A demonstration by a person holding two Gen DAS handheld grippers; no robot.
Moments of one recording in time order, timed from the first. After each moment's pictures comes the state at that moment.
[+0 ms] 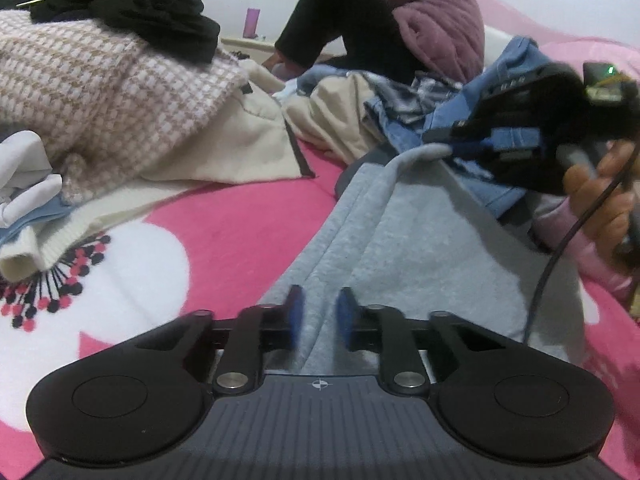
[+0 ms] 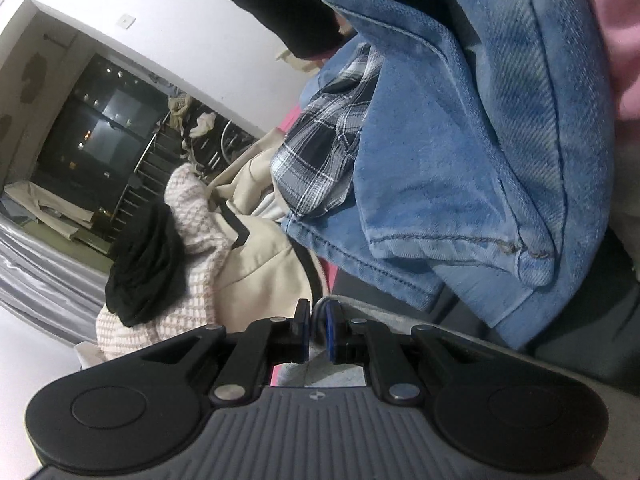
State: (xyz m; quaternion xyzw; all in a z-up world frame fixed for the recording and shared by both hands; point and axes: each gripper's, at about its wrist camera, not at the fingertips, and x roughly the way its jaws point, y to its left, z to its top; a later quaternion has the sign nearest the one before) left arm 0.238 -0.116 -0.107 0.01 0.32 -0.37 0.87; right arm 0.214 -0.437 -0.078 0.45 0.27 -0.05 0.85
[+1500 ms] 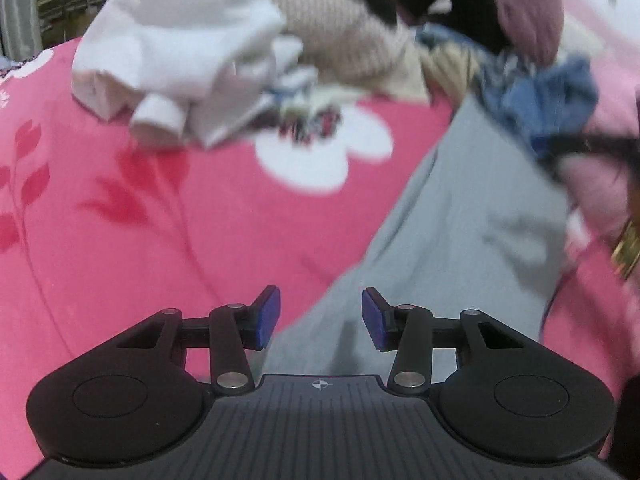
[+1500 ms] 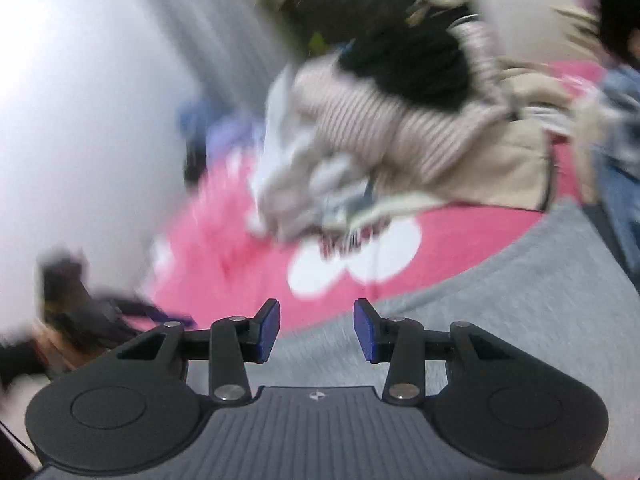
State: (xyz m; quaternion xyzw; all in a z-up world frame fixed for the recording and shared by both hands) left arm 0.164 0.095 -0.060 0.03 0.47 -0.26 0.84; right arm 0.172 -0.266 0.001 0.08 0.39 0.28 0.87
